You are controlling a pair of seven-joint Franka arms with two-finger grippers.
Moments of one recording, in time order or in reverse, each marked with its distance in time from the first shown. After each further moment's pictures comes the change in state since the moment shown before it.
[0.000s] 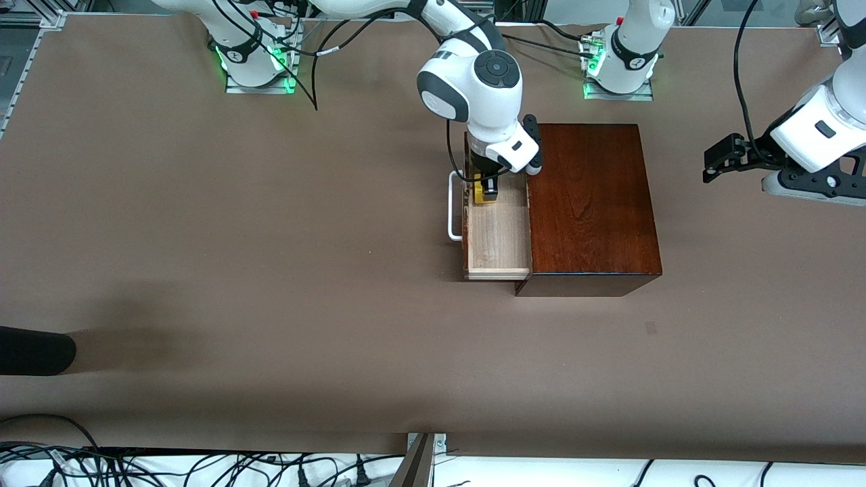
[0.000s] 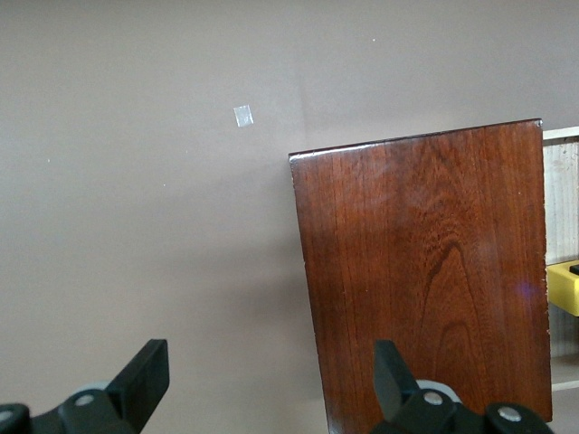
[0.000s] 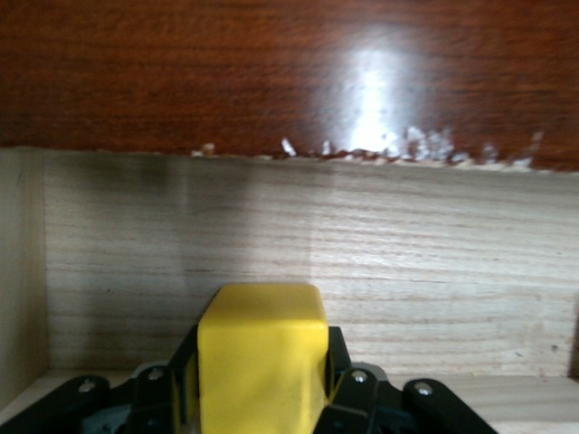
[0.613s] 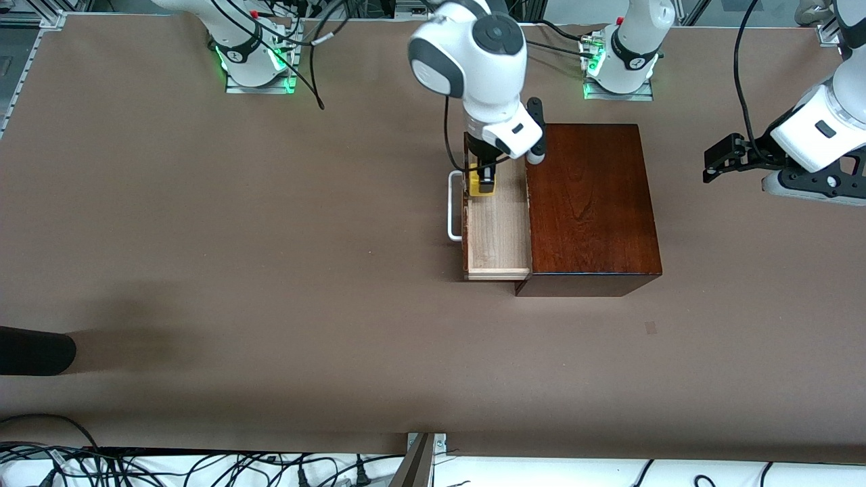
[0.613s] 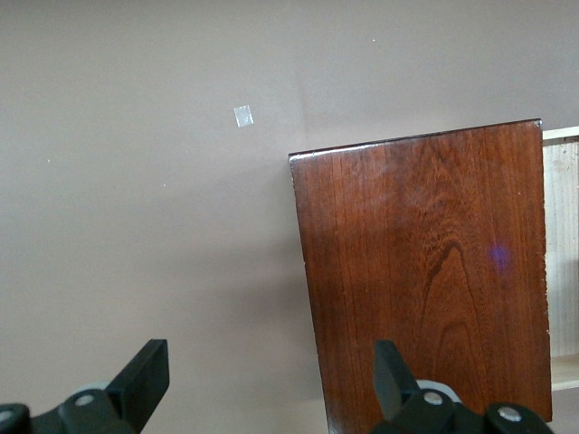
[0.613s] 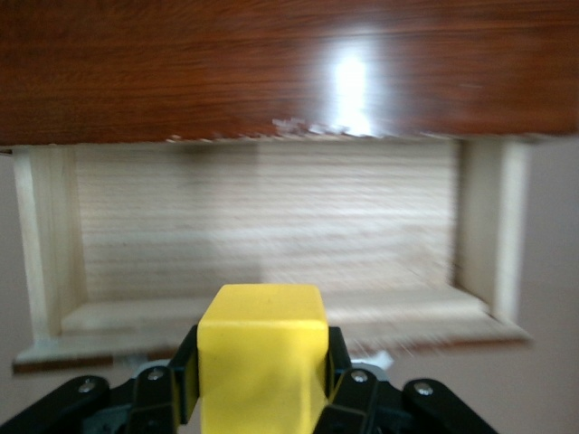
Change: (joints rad) left arm 0.000 0.000 0.000 0.001 0.000 0.000 0.000; right arm -0.039 -0.078 -0.023 0.150 0.011 -0.210 0.032
